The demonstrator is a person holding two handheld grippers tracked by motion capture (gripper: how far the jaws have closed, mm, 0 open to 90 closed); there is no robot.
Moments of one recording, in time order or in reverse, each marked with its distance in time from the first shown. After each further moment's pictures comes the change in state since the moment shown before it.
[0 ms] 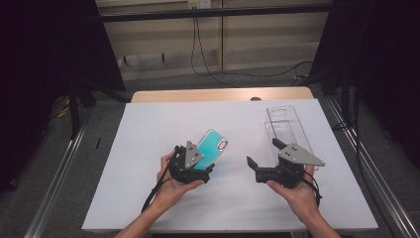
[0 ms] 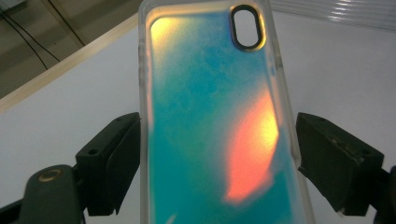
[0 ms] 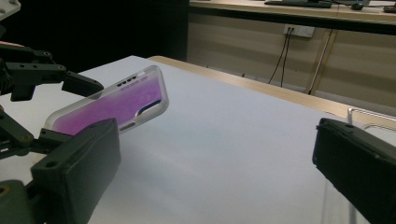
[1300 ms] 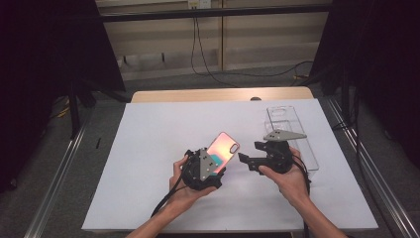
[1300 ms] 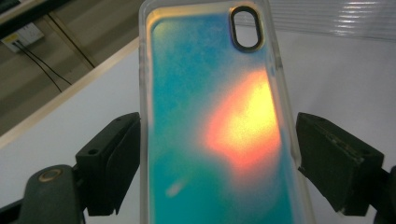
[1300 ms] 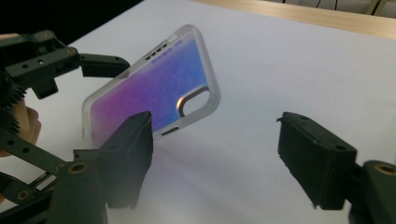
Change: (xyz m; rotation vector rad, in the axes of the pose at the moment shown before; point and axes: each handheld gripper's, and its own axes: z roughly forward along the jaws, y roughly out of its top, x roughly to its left) left arm -0.034 0.006 0.011 -0.055 0.046 0.082; right arm -0.004 0.022 0.033 0.319 0.140 0.131
